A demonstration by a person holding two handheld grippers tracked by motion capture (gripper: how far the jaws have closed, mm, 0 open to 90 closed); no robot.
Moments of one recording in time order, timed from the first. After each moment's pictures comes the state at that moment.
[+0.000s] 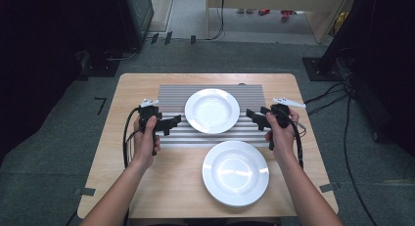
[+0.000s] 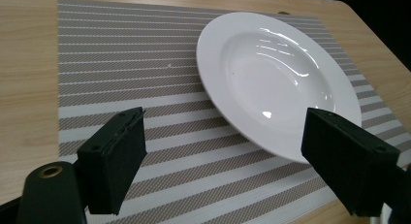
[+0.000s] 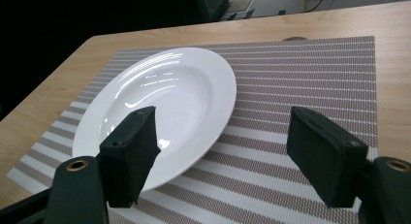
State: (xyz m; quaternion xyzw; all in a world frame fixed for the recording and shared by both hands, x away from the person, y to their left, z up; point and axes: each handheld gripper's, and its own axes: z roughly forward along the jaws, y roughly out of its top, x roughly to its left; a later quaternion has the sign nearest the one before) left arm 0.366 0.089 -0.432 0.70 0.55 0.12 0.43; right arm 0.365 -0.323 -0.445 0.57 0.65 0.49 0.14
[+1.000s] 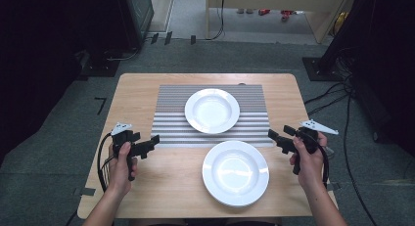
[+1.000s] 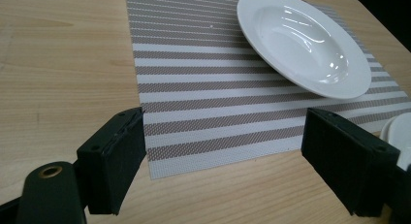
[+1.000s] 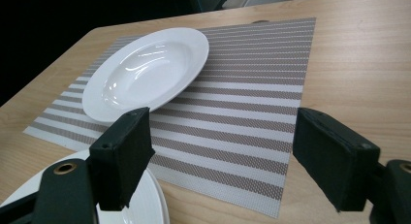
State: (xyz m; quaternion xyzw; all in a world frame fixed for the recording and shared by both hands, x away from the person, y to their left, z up) left arm 0.299 0.149 -0.447 0.68 0.57 0.13 0.43; right arm 0.282 -0.380 -0.447 0.56 0.64 0.49 0.16
